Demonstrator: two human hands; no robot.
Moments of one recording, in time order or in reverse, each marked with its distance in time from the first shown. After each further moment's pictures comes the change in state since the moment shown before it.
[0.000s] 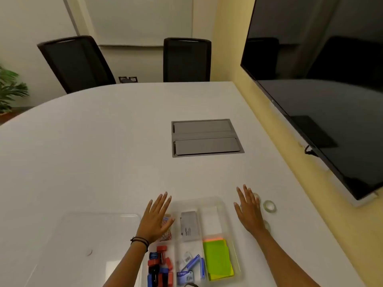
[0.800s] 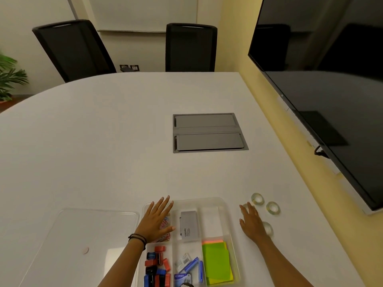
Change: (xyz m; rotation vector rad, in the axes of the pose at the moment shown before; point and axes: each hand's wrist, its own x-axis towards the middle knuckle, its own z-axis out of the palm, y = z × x) left_hand 0.008 -0.015 0.012 -0.091 -0.160 0.088; right_hand 0.000 0.031 0.033 -0.073 -0.323 0.151
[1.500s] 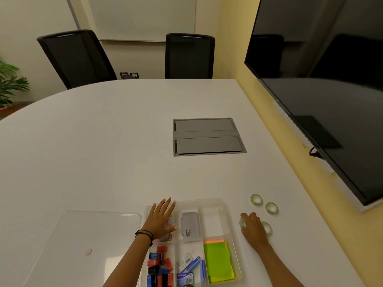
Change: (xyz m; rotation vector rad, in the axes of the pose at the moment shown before) left_hand 0.011 0.014 -0.008 0.153 -0.222 -0.180; right_hand -0.027 -0.004 0.004 -0.085 0.143 0.002
